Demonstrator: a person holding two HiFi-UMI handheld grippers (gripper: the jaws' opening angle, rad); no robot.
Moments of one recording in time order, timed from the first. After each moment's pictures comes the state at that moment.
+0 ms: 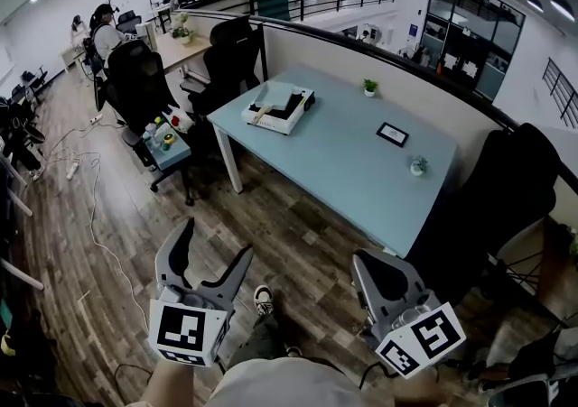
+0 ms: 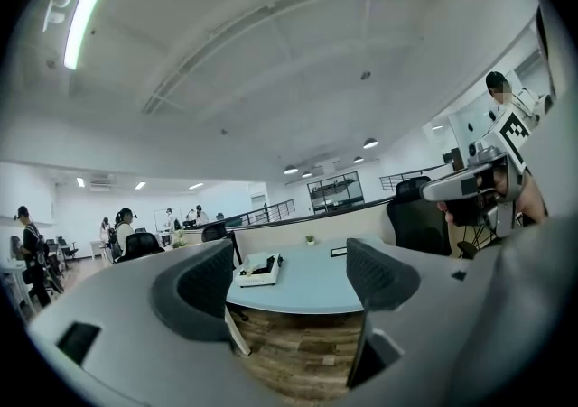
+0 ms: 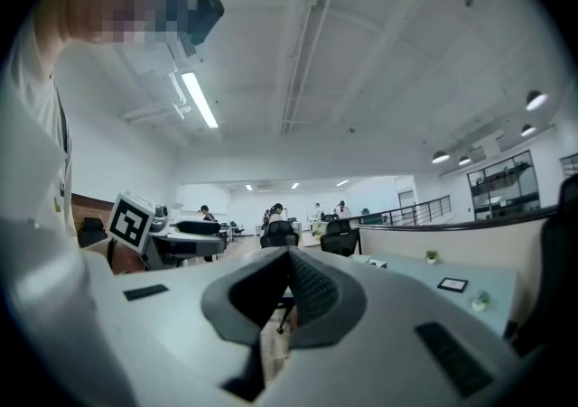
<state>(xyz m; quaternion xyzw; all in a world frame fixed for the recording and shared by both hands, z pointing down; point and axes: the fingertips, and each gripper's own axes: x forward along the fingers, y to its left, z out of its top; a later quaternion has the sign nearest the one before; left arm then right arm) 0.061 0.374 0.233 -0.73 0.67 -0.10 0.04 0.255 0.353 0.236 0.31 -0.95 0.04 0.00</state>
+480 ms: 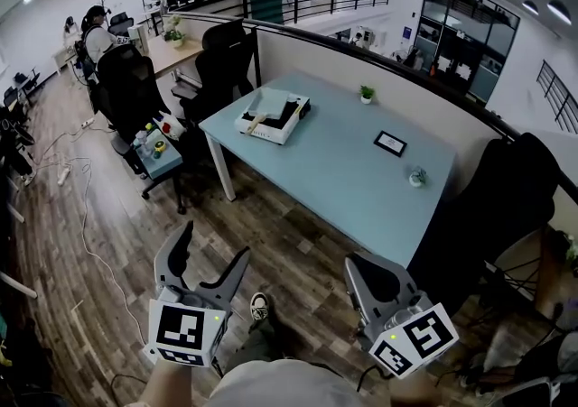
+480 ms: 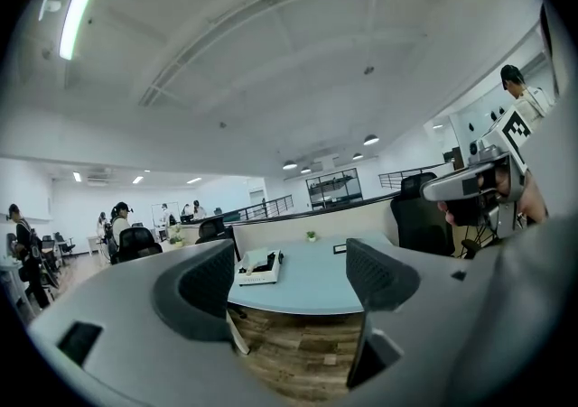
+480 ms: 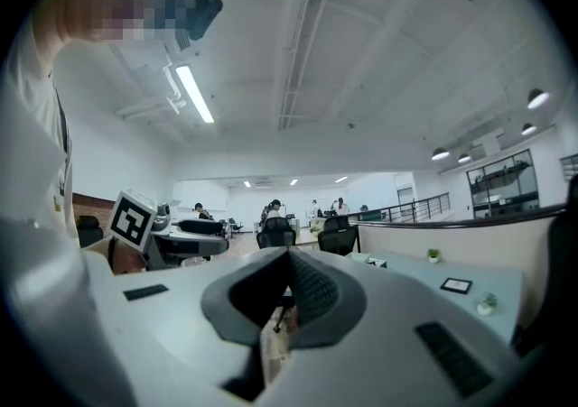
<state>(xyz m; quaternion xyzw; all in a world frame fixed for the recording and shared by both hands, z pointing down) 0.035 0.314 0.250 -0.73 0.67 -0.11 0.03 0.227 0.298 0.248 0.31 -0.95 0.04 0.01</state>
